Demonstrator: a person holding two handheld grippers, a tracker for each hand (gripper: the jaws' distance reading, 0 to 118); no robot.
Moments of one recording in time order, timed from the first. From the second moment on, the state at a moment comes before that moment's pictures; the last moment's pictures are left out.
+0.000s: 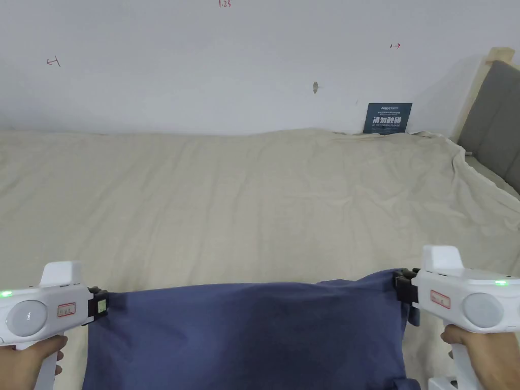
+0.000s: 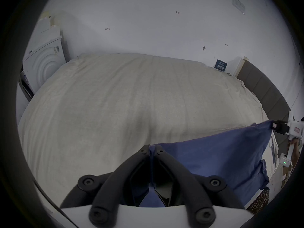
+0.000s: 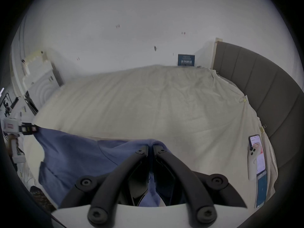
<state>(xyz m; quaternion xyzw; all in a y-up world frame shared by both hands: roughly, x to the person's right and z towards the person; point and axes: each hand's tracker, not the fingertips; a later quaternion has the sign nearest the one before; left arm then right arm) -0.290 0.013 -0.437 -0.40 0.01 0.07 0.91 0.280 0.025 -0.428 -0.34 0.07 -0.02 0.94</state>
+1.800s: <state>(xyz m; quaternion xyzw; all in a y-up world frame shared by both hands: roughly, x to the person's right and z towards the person) -0.248 0.076 -0.241 -0.25 0.06 0.08 0.96 0.263 0.113 -0.205 -0.17 0.04 -0.06 0.98</state>
